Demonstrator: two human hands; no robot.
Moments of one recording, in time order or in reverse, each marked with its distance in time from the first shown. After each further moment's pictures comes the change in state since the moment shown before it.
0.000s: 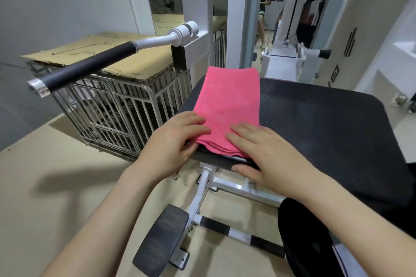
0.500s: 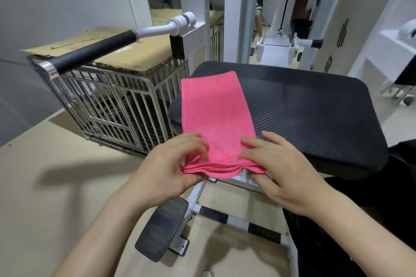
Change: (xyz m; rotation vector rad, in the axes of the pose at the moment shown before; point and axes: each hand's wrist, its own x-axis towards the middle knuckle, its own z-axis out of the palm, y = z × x) left_hand -0.074 0.051 -0.010 -0.384 -0.099 -0.032; right_hand -0.076 -0.033 0.003 0.219 0.285 -0.036
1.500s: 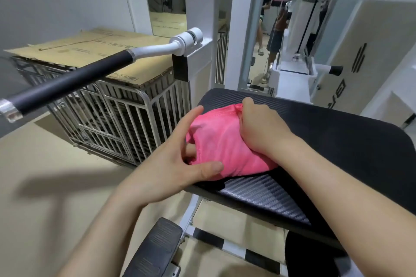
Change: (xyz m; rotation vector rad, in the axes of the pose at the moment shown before) left_hand 0.100 -0.033 -0.047 -0.610 -0.036 -0.370; right_hand 0.200 0.072 0.022 -0.204 -0.170 0.509
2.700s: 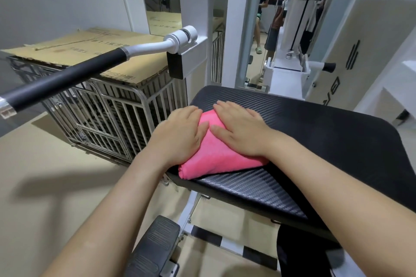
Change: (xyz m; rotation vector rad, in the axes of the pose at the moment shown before) left_hand 0.067 -0.025 0.002 1.133 0.167 0.047; right_hand -0.005 0.008 0.015 0.003 -0.236 -0.251
